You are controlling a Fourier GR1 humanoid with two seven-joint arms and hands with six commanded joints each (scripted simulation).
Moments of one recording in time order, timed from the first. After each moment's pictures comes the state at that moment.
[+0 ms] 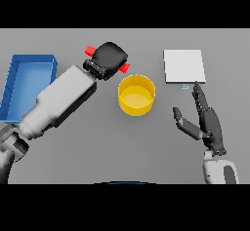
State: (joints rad) left arm -1.03 0.26 -0.71 -0.88 -0.86 -0.30 0.09; right arm 0.11 -0.08 0.08 -1.71 0.14 0.02 -0.09
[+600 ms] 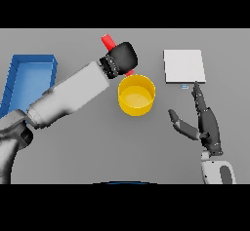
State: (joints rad) left arm -1.20 0.24 -0.96 -0.77 -1.12 -0.32 -0.11; right arm 0.11 -0.06 0.10 -1.70 0.19 -0.02 -0.12
